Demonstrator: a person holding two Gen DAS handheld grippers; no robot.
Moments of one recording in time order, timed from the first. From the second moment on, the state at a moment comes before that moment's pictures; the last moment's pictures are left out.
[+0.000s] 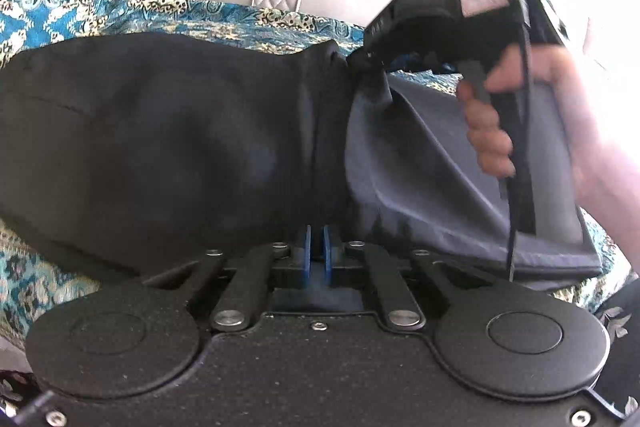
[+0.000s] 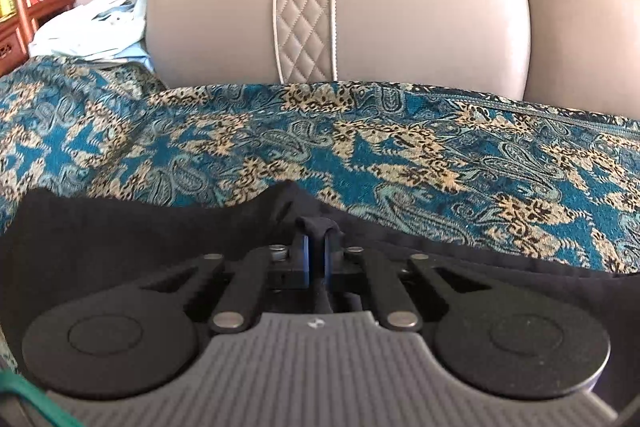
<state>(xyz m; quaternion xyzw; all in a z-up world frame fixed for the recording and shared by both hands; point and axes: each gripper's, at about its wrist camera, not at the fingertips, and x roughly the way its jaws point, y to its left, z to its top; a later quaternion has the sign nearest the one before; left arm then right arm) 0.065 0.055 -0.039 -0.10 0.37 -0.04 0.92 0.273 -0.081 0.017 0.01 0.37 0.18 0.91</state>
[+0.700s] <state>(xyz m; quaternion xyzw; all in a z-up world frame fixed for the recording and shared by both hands) 0.075 0.038 -0.035 -0.10 0.36 -0.03 0.93 0.279 -0.068 0.007 0.01 0.40 0.21 0.89</state>
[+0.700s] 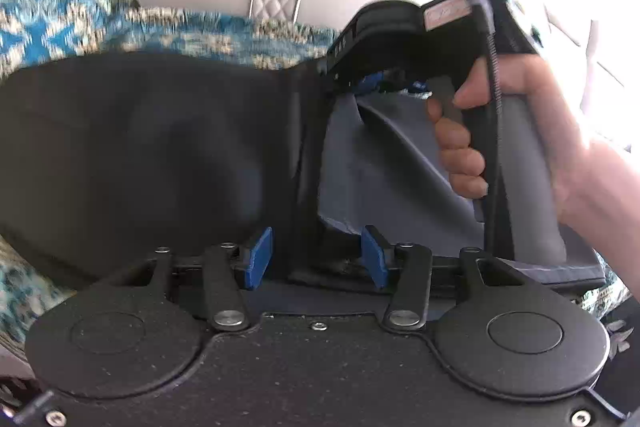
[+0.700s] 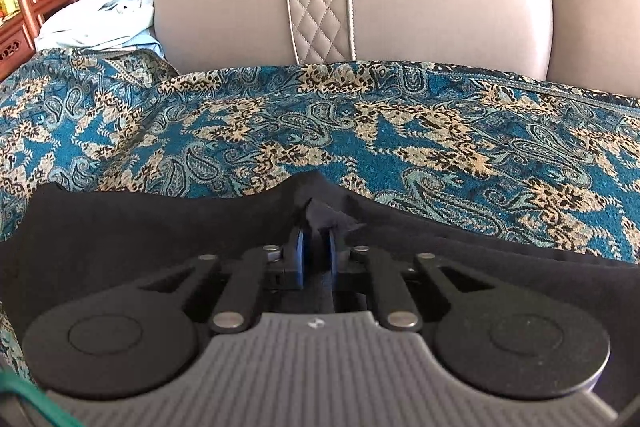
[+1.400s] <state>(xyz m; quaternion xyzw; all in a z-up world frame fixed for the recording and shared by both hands) 0.073 0.036 -0.042 -0.09 0.38 0.00 0.92 0.239 -0.087 0.023 0.00 0.34 0.24 0.91</state>
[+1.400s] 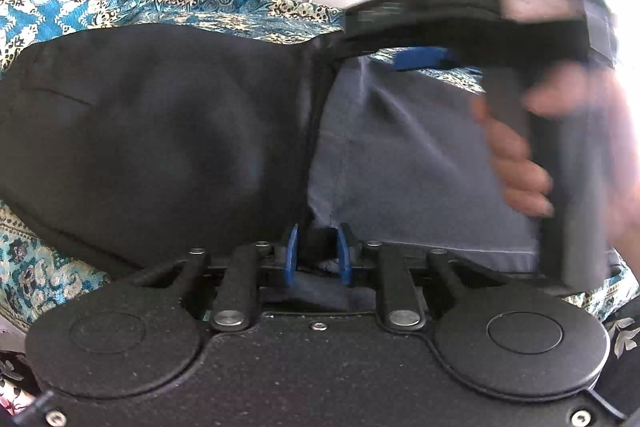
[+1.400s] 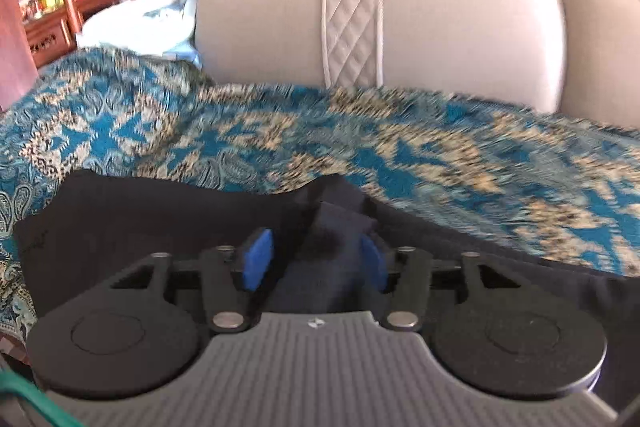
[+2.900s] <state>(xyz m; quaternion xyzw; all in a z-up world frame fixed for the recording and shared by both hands) 0.071 0.022 -0.046 -0.06 0.37 0.02 0.93 0.274 -0.274 -0.005 -0.02 0.37 0.00 0.93</state>
